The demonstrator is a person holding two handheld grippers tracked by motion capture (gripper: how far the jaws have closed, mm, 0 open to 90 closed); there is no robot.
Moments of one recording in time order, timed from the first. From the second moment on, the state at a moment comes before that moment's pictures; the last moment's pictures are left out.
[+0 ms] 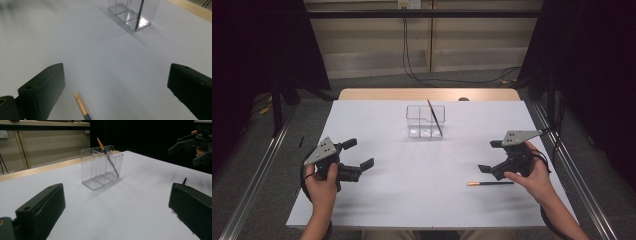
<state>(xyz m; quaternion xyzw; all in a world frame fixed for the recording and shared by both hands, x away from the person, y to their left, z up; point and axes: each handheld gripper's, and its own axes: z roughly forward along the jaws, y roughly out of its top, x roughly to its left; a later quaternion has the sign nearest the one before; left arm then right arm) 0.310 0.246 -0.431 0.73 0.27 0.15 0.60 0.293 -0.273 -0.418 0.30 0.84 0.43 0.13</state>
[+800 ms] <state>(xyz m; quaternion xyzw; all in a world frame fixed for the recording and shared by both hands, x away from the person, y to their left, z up) 0.309 0.244 -0.430 0.74 0.27 0.15 0.60 0.297 -0.268 -0.417 0.26 0.92 0.29 0.09</state>
